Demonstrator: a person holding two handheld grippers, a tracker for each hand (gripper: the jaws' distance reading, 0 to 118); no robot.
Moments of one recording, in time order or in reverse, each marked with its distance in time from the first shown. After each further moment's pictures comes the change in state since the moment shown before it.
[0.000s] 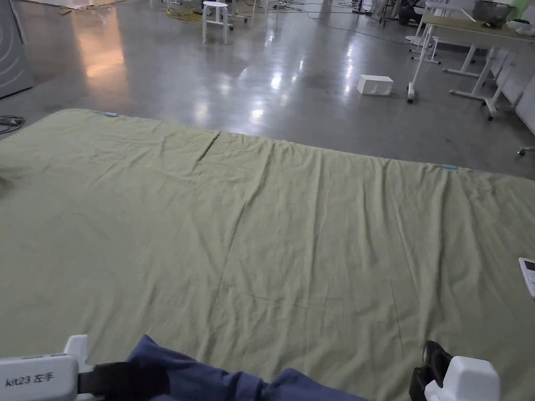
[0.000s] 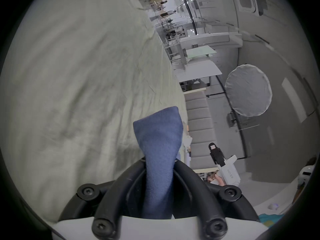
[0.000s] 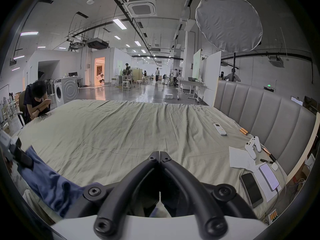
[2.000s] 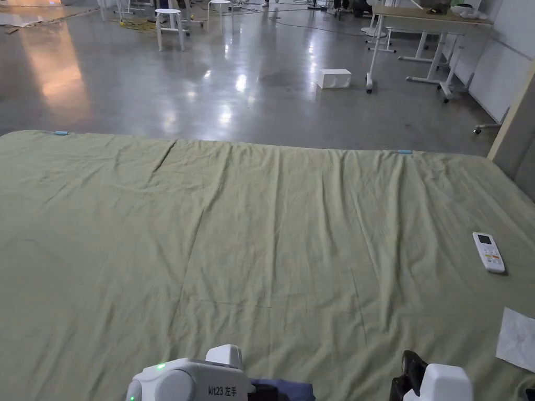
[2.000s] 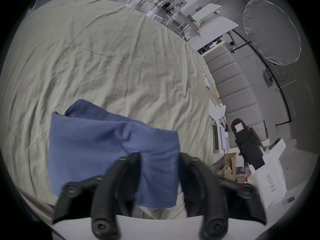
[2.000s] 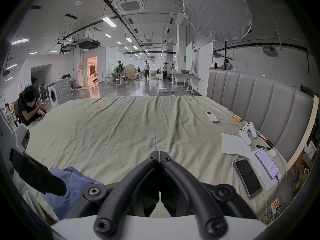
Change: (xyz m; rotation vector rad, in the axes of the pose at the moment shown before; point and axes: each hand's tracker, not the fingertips) left arm 0.181 -0.111 -0.204 -0.219 0.341 -0.263; right arm 0.039 -0.031 0.005 -0.057 -0.037 -0.071
